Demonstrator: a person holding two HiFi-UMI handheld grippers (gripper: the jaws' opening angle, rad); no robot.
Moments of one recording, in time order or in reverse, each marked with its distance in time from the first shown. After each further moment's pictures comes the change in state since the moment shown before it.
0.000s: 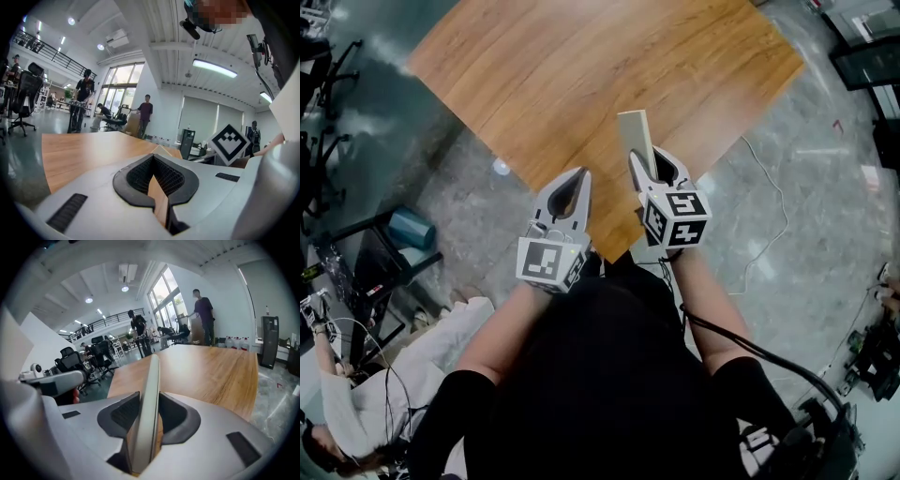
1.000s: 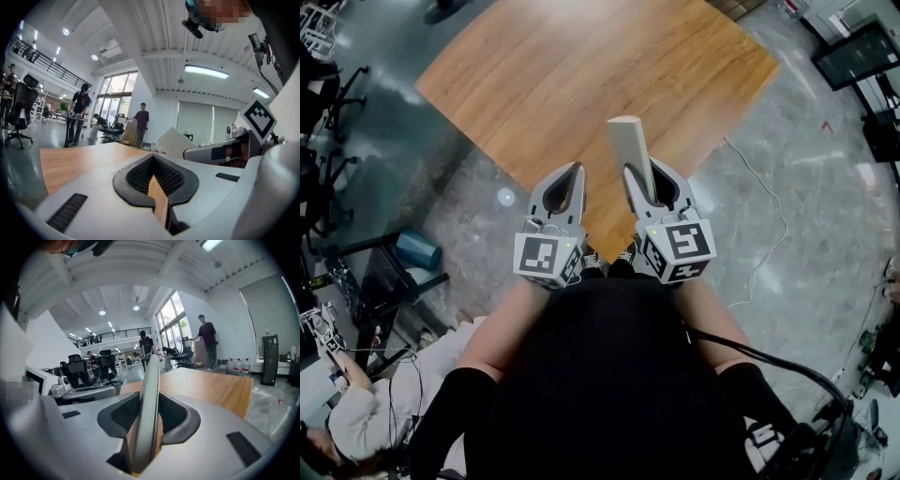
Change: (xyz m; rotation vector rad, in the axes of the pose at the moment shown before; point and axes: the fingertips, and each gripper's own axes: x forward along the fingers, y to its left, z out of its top) left arm -0.022 -0.026 0.052 0.078 -0.089 -0.016; right arm -0.107 0.052 0.068 -0.102 -0.241 0.003
